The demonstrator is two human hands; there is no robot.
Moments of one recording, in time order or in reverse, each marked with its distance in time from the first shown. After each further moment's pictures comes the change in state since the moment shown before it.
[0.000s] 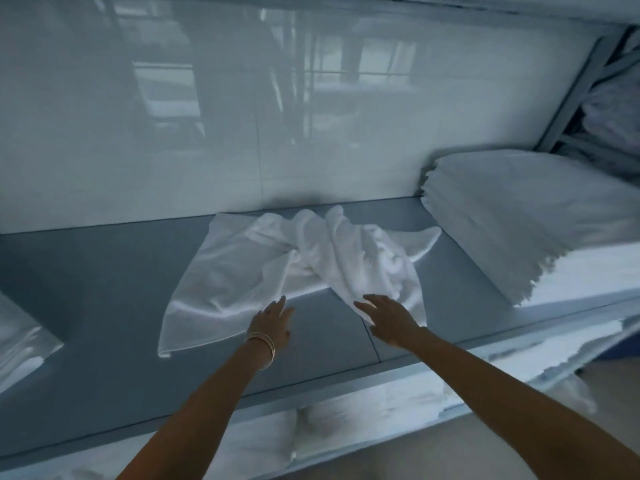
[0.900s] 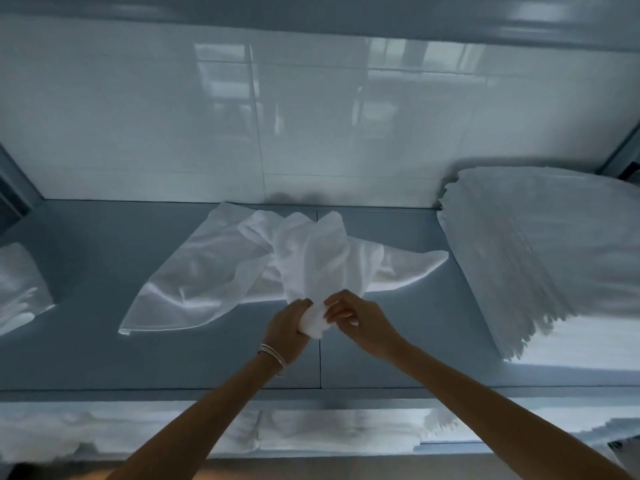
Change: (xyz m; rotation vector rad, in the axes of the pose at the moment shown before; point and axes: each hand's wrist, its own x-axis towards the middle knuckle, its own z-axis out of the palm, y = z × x) left_hand 0.025 0.153 -0.044 -0.800 0.616 -0.068; right_hand -0.015 0.073 -0.071 0.975 0.113 -0.285
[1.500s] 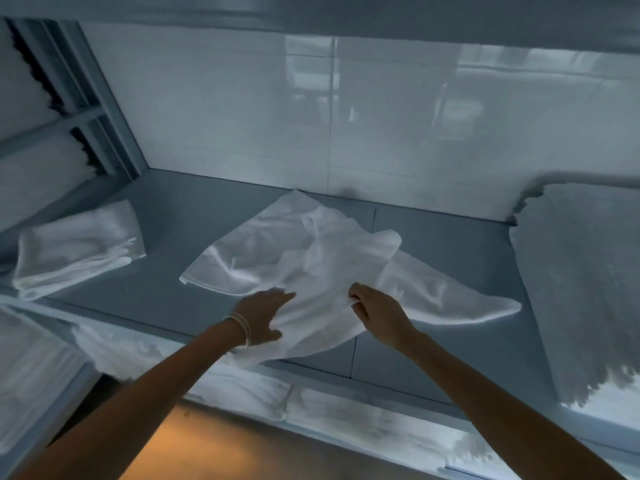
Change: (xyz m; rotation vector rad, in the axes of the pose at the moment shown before) left_hand -0.038 -0.028 -0.110 0.788 -0.516 -0.225; right_hand 0.035 -0.003 0.023 -0.520 -0.119 -0.320
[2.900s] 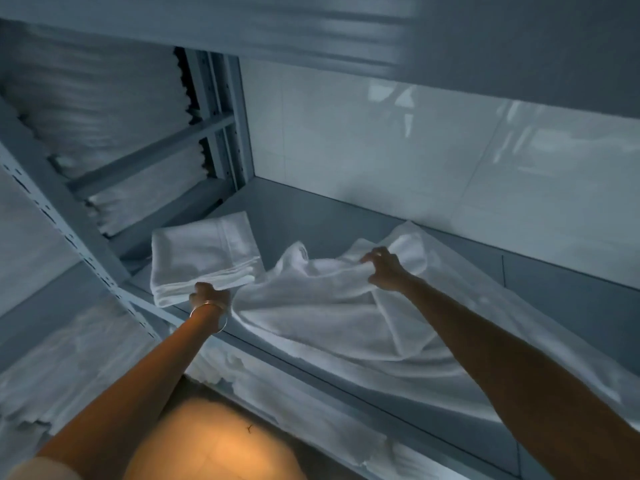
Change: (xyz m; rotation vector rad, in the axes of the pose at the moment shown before) left_hand -0.057 -0.377 0.032 -1.157 0.485 -1.249; right_hand 0.309 -0.164 0.105 -0.055 -0.349 0.214
